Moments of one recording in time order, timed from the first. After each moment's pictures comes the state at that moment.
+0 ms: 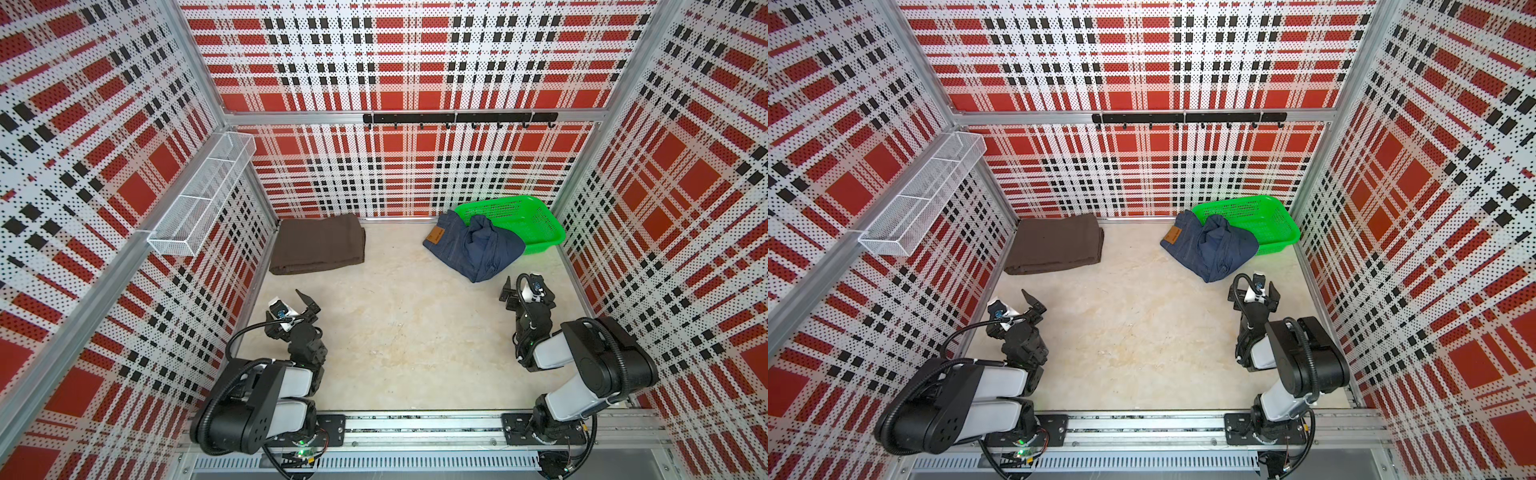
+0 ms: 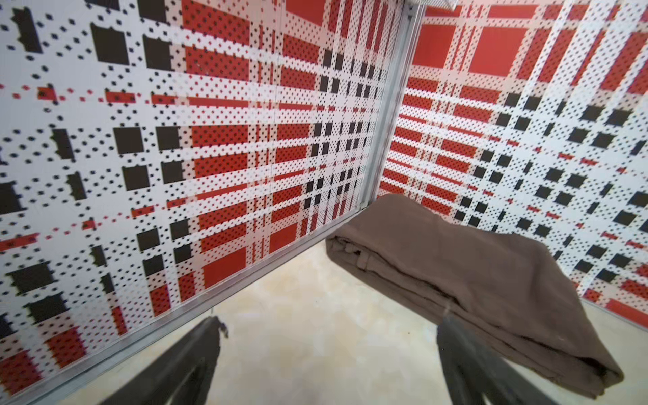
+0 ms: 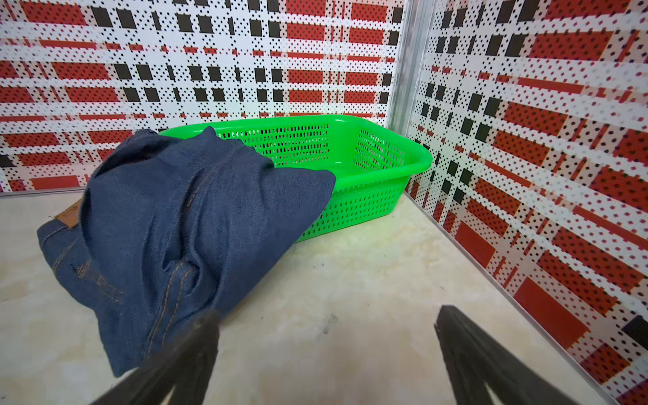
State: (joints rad) left arm -0.14 1.38 0.04 1.39 -0.82 -0.15; right arm 0.13 1.60 0.22 1.31 0.40 -0.02
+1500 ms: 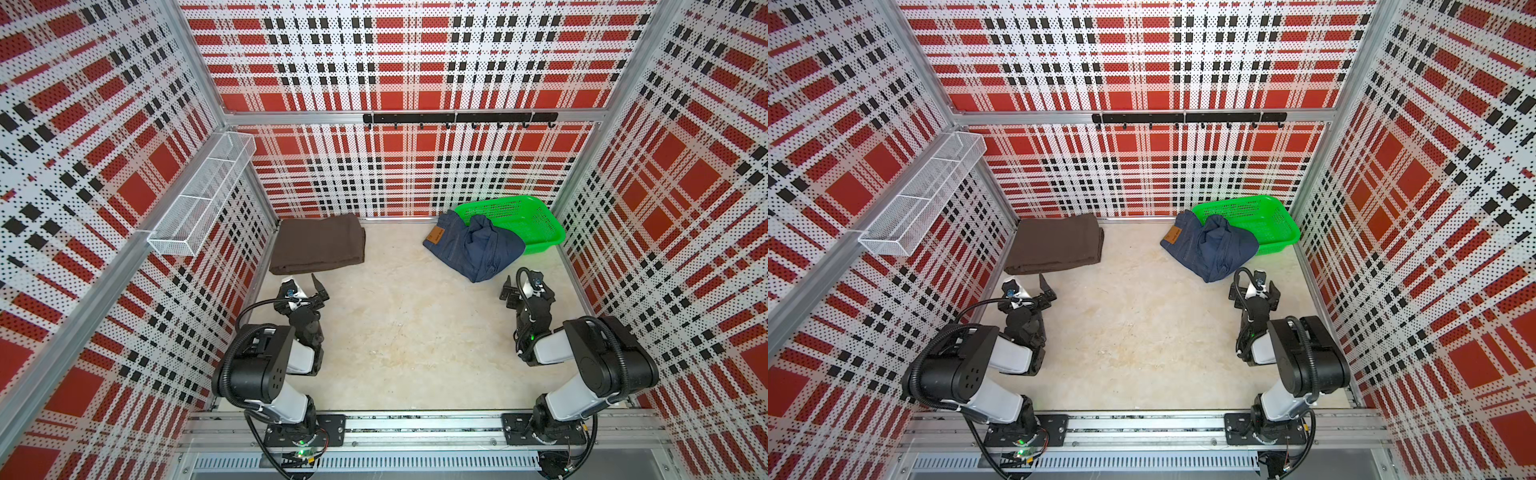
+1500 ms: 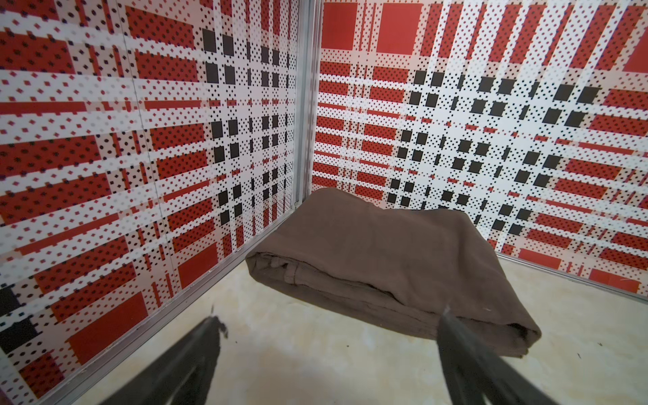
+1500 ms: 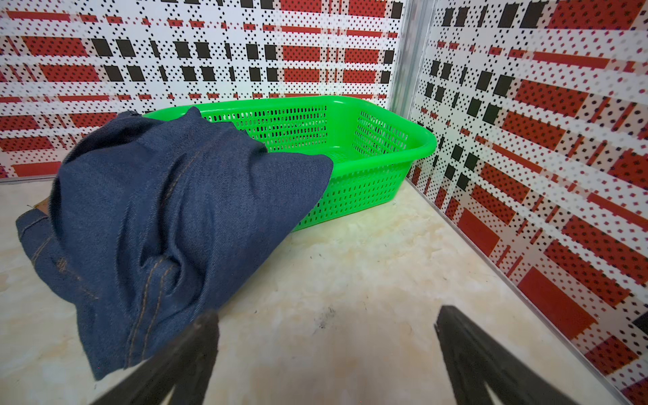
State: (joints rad) left arm -0.06 1.57 0.18 1.44 -0.47 -0.09; right arm 0.10 1.60 0.26 1.22 0.37 0.01
